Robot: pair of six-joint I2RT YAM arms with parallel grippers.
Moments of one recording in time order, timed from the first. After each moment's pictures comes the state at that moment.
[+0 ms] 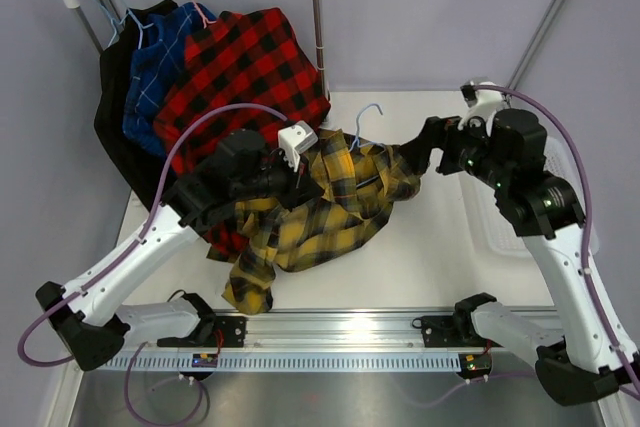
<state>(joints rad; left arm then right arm) -0.75 1.13 1.23 -0.56 0.36 -0.14 0.33 0.98 1.41 -0.72 -0.18 0.25</state>
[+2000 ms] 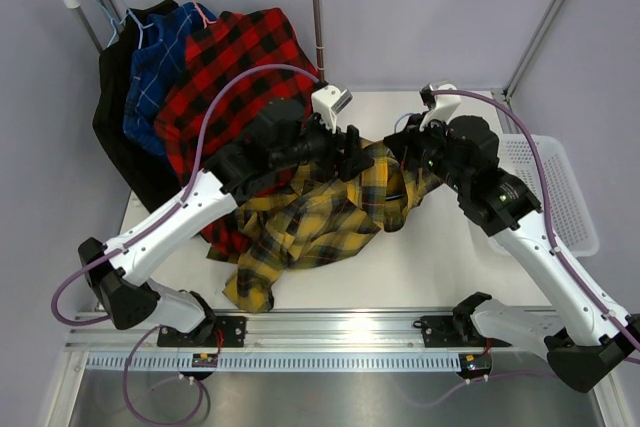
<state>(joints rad) -0.82 1.41 1.50 -0.38 0.24 -0.24 0.56 1.05 1.25 -0.41 0.02 0.23</state>
